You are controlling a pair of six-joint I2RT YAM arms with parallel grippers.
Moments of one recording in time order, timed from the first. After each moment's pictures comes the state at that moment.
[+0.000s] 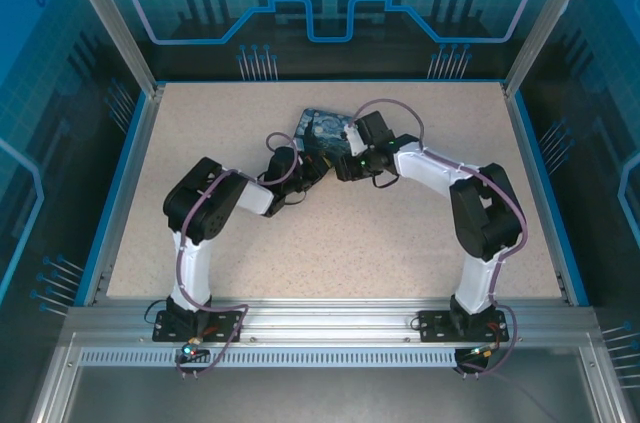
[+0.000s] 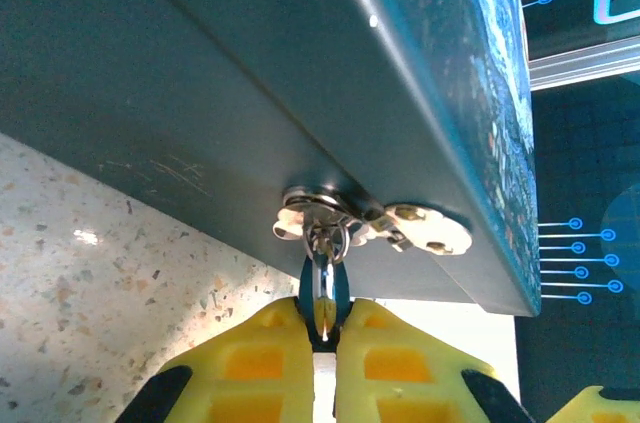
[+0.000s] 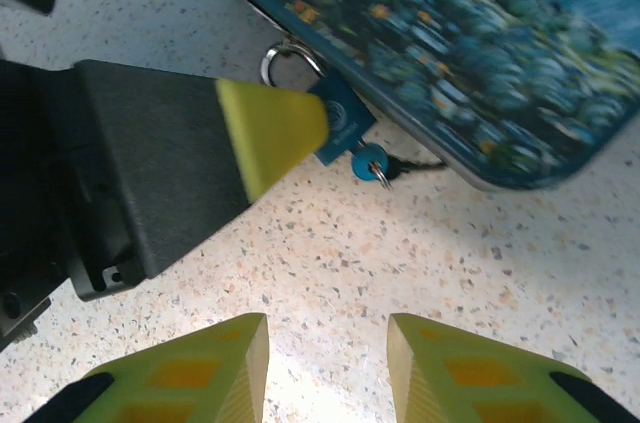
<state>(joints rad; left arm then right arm) -0.45 2.06 0.91 0.72 0.24 -1.10 0.49 1.86 1.31 -0.45 -0.24 0.18</state>
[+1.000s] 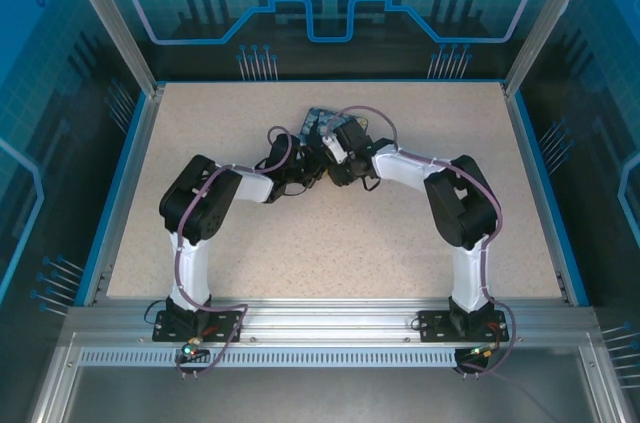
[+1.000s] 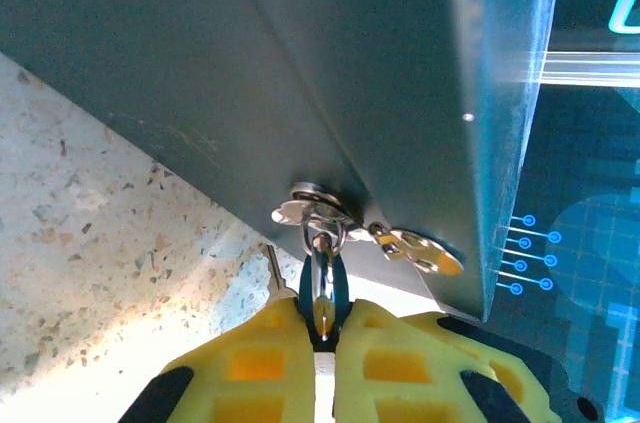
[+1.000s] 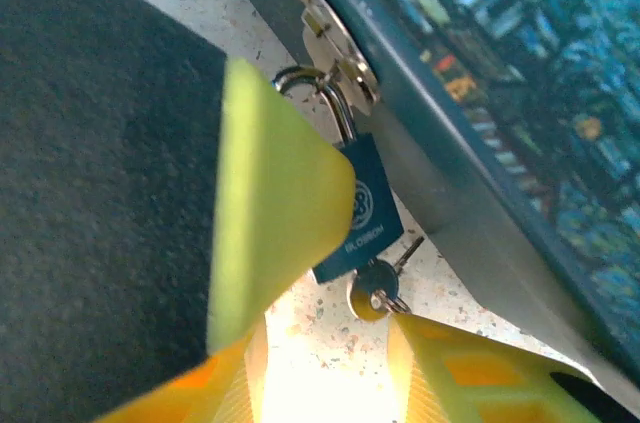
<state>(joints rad) -0.43 2.04 1.02 0.51 0.39 -1.29 0.58 2.01 1.38 -0.42 0.03 -0.05</state>
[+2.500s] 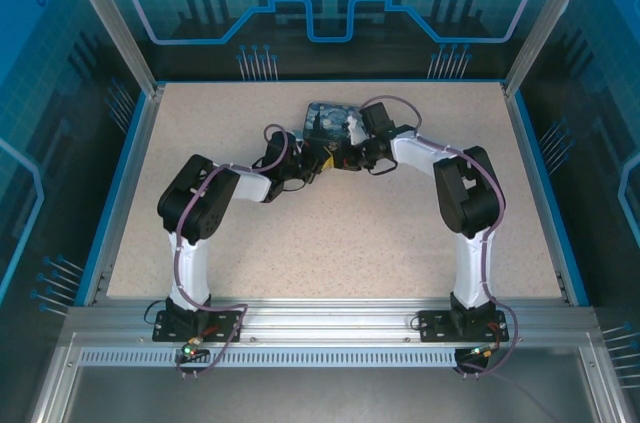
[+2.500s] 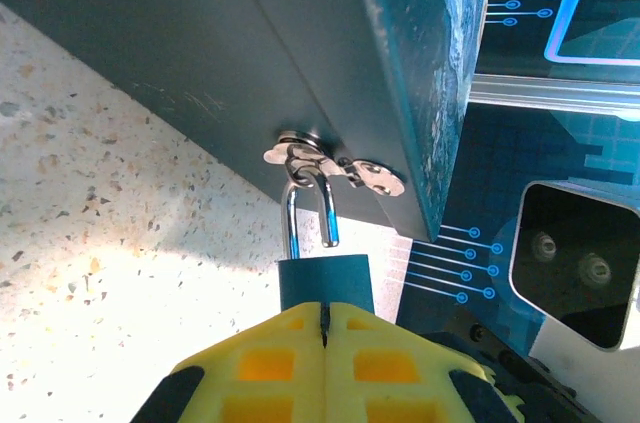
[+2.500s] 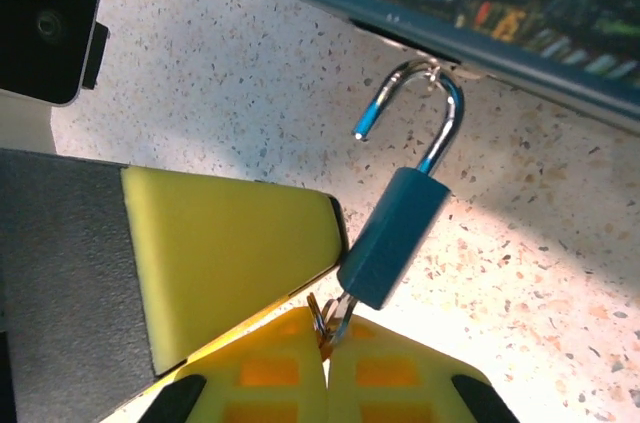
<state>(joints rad) -0.41 2.04 1.01 0.61 0.41 -1.37 0.40 2.07 1.45 -0.38 -0.59 0.39</state>
